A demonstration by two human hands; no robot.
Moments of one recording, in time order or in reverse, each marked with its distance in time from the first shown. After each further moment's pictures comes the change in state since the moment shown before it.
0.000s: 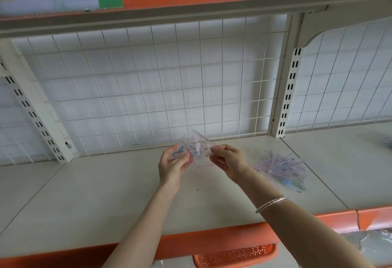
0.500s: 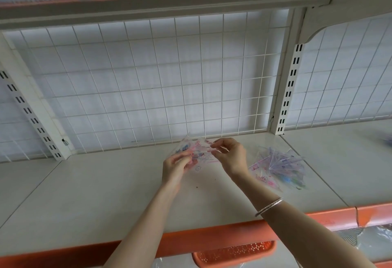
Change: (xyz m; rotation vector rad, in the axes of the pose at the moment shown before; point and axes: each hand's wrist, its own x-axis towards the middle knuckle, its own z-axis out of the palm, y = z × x) left_hand -0.005 -0.006 0.003 0.116 -0.080 -0.072; right_hand 0.002 0.012 0.000 -0.565 0.139 -0.500
